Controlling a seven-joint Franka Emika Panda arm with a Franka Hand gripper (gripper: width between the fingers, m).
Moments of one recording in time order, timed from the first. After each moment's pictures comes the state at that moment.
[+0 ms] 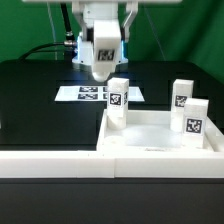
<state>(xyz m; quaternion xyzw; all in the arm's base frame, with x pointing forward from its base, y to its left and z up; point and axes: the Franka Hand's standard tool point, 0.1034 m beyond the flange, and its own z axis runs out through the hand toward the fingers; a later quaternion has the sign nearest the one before) 0.676 -0.045 0.195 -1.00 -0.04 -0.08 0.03</state>
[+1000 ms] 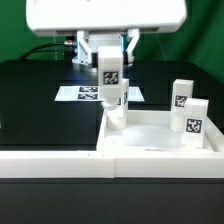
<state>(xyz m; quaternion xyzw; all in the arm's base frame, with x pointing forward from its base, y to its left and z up) 0.670 -0.020 0.146 -0.98 0.03 -0.21 0.02</state>
